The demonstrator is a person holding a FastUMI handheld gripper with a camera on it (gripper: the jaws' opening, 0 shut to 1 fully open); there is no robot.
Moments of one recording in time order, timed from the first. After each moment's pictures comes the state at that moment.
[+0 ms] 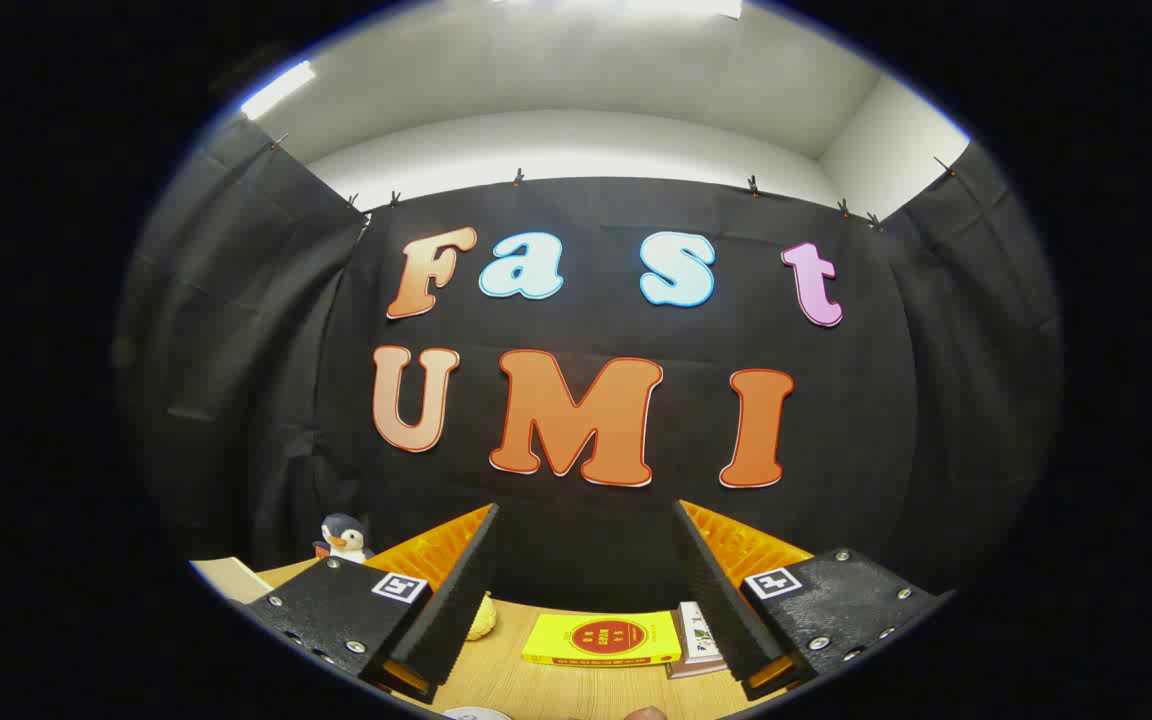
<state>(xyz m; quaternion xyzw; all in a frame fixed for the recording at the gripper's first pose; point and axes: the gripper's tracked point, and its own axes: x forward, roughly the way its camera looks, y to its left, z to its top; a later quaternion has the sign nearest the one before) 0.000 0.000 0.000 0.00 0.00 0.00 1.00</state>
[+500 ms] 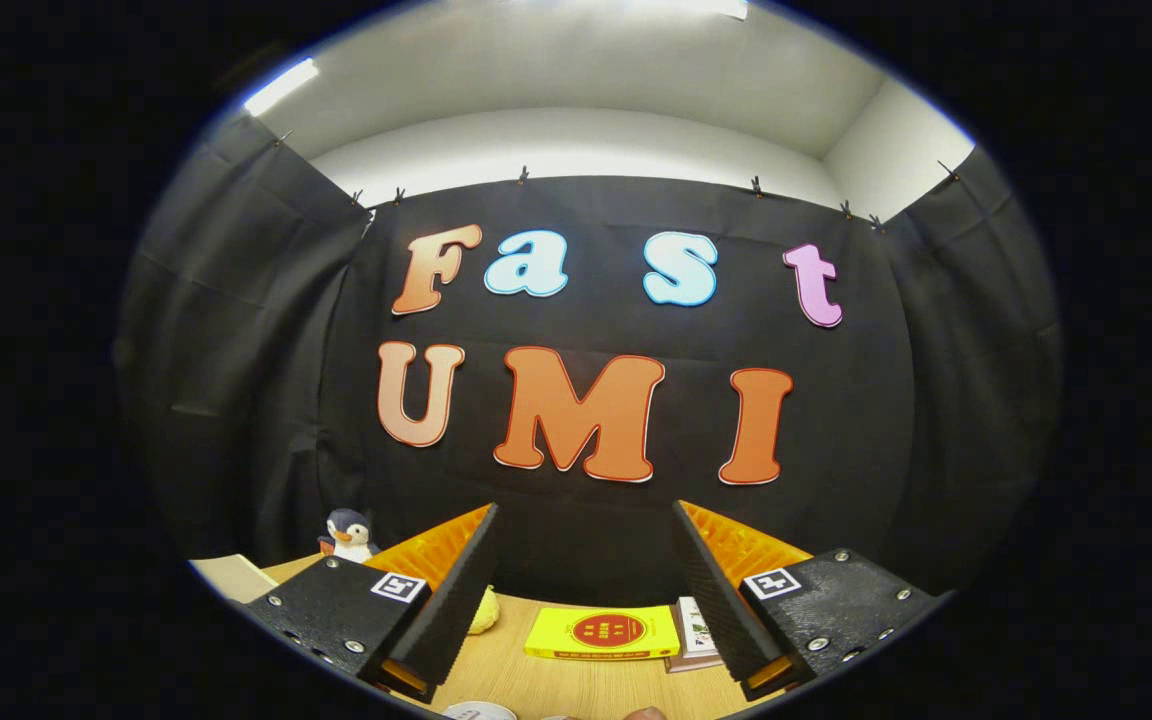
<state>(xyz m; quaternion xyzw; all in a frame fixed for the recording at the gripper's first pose) -0.014 0.002 -0.004 -0.01 0.02 0.00 1.00</state>
